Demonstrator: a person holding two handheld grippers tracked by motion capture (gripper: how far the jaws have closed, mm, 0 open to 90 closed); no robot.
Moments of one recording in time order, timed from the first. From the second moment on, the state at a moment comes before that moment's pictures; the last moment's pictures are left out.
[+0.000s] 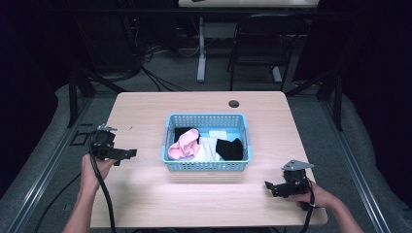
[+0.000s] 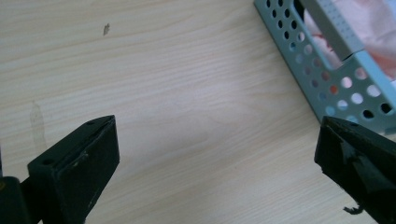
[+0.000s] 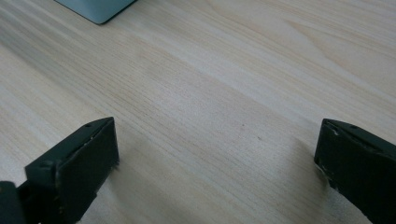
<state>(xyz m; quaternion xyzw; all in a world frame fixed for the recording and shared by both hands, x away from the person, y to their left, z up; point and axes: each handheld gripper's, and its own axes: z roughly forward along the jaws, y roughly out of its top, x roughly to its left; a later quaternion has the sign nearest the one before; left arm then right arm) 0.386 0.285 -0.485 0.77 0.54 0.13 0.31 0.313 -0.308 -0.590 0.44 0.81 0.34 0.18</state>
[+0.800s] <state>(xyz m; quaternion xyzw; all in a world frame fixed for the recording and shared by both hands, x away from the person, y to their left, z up) 0.420 0.209 -0.454 0.82 0.47 0.13 0.31 0.309 -0.306 -0.590 0.43 0.82 0.34 0.18</state>
